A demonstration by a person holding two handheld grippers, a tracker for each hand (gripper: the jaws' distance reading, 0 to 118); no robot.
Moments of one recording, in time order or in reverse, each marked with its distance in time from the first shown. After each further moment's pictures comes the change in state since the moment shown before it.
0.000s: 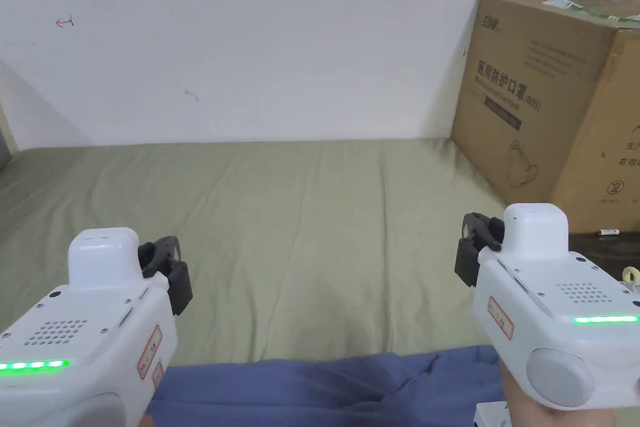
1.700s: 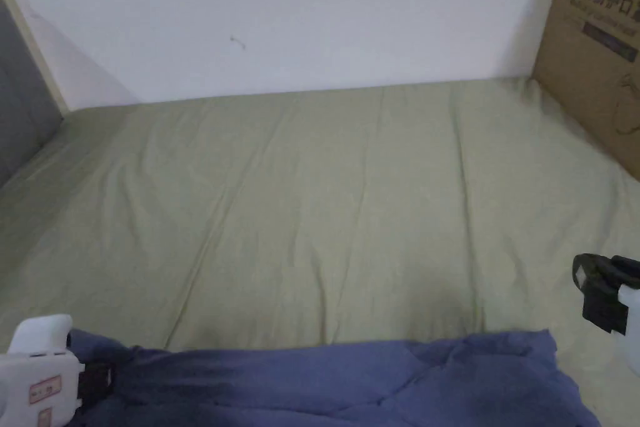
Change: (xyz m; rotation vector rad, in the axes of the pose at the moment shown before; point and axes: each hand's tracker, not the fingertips) left arm -0.199 -0.075 -0.071 -0.743 0.159 0.020; right arm 0.018 -0.050 -0.046 -0.305 0.055 -0.031
